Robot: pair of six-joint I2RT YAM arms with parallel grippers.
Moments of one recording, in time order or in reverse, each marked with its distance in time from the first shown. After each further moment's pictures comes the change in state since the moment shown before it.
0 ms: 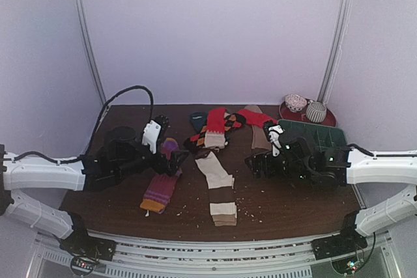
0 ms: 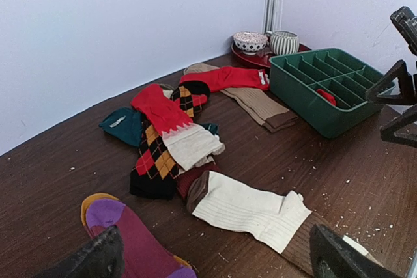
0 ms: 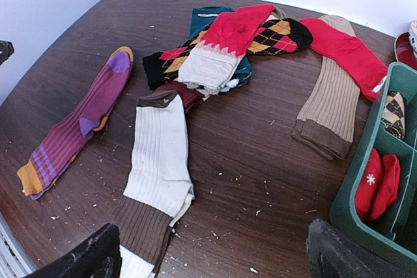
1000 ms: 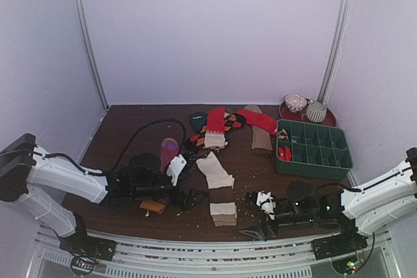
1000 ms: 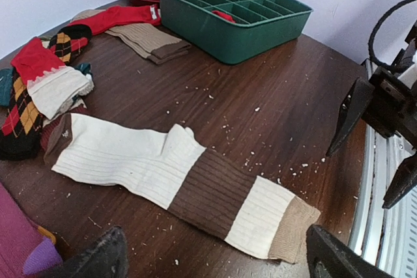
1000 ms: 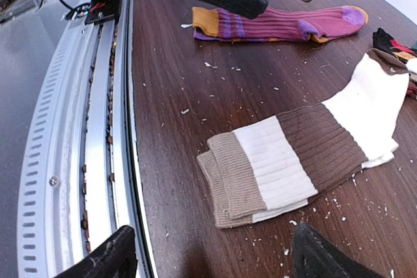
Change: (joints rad) left arm -0.163 0.224 -0.071 0.160 0.216 -0.098; right arm 0.240 -0.006 -0.485 0.589 -0.456 -0.423
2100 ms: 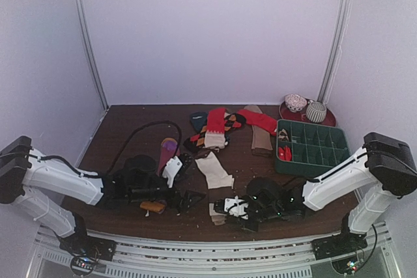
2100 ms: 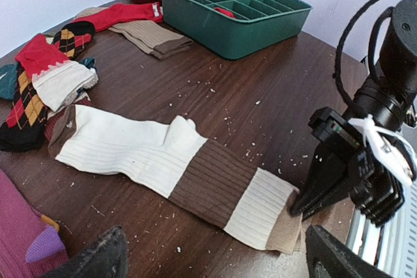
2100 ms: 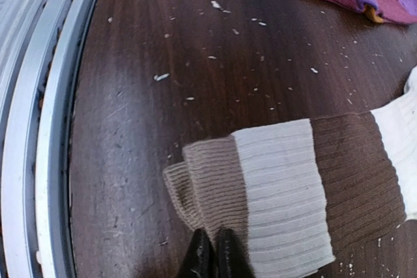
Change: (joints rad) left arm -0.002 -0.042 -0.044 -0.002 -0.005 0.010; right arm -0.037 0.441 0.300 -0.137 -0.039 -0.290
